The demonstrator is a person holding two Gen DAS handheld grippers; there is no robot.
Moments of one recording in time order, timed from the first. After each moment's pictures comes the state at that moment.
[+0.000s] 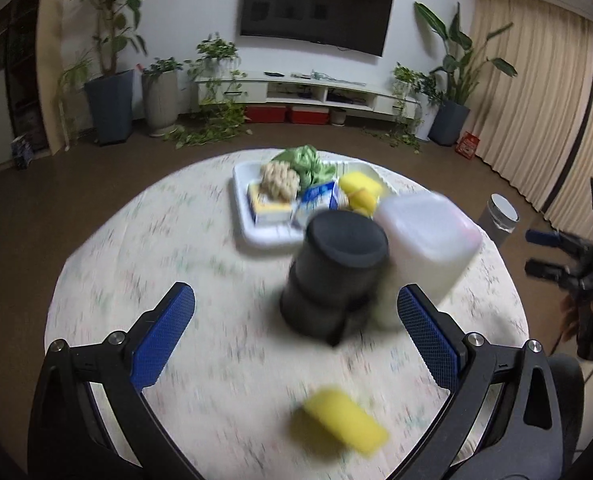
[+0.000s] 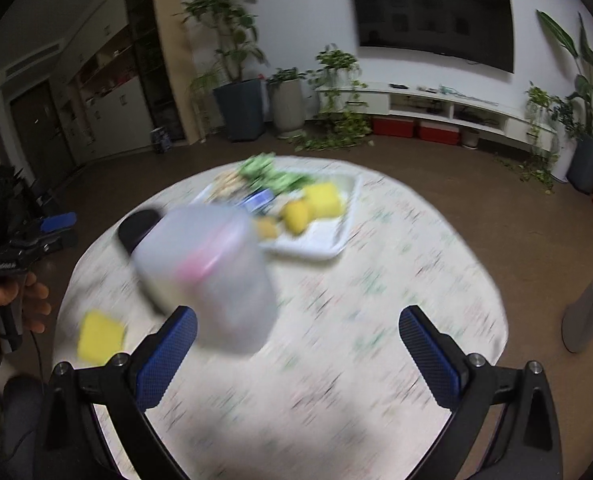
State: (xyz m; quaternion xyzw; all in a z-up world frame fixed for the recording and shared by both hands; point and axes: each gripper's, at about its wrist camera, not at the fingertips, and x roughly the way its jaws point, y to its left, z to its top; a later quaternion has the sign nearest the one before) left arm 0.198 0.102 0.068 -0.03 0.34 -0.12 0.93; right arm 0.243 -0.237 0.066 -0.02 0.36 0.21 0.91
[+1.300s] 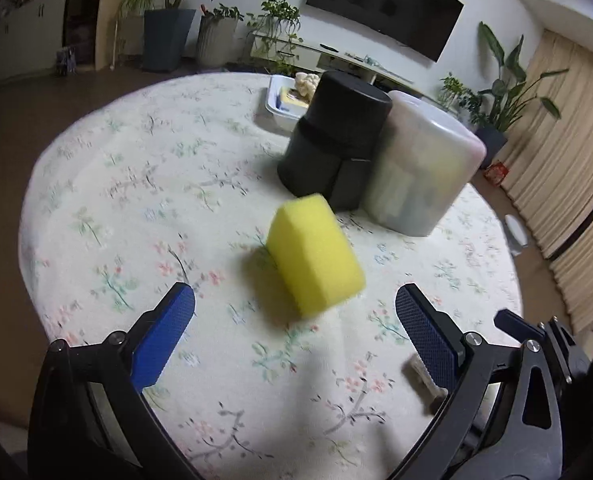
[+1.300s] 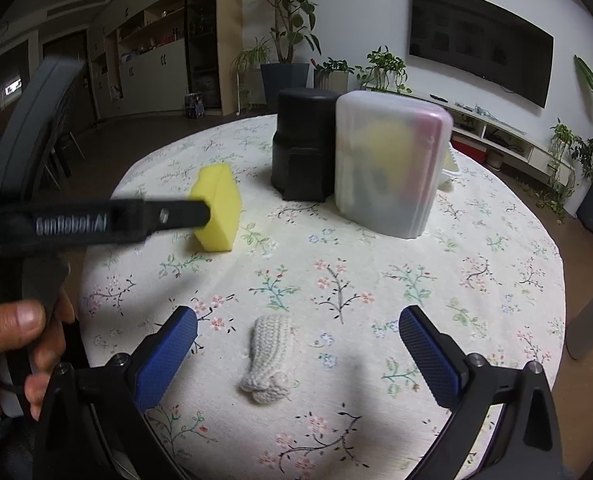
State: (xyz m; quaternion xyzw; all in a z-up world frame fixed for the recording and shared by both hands) left arm 0.121 0.078 -0.009 -0.13 0.39 -0.04 0.91; right arm 0.106 -0.116 -0.018 -0.10 0.35 0.23 0.90
